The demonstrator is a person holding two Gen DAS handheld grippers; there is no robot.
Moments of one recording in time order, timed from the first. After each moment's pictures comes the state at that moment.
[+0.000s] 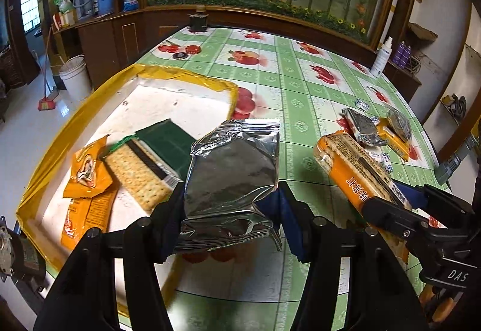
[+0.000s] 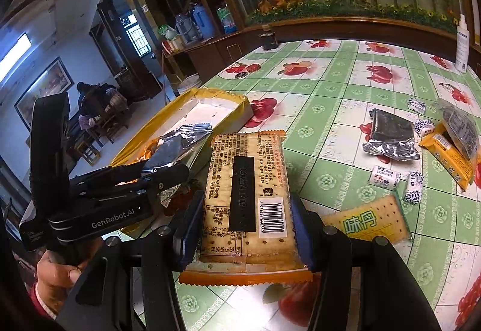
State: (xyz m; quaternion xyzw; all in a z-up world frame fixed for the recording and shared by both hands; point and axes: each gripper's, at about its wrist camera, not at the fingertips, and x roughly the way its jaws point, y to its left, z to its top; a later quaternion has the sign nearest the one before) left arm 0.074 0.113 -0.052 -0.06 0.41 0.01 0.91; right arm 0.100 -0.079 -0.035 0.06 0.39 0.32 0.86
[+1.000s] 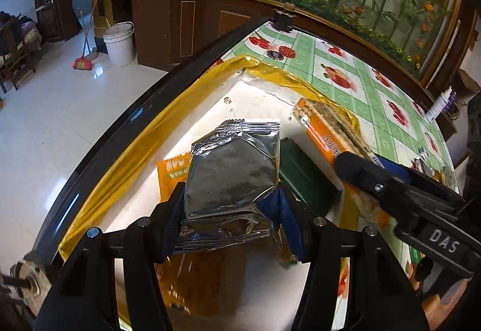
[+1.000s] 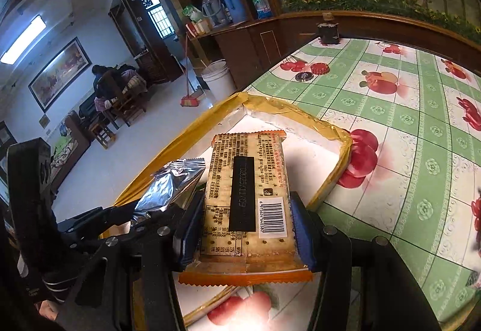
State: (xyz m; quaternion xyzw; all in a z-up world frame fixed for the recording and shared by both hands) left arm 0.106 0.233 -0.072 -0.14 0.42 0.11 0.89; right arm 0.188 0.078 -0.043 0.03 0.41 0.37 0.83
